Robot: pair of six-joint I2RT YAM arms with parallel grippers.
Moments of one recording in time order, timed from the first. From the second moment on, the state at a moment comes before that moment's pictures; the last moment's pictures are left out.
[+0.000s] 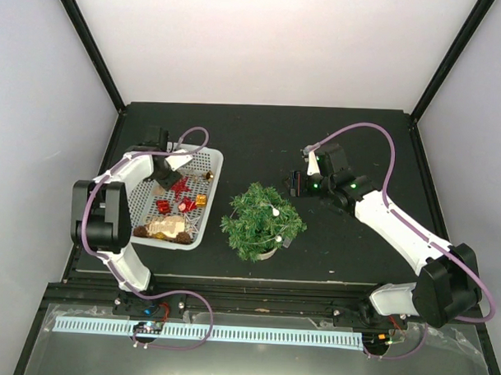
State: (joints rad) left arm -0.01 1.73 1.14 -0.56 -0.09 0.72; right arm 0.52 1.34 1.02 -0.44 -0.19 0.40
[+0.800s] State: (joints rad) left arm -0.06 1.76 1.15 -0.68 0.04 0.65; right arm 0.52 1.34 1.02 -0.43 -0.19 0.40
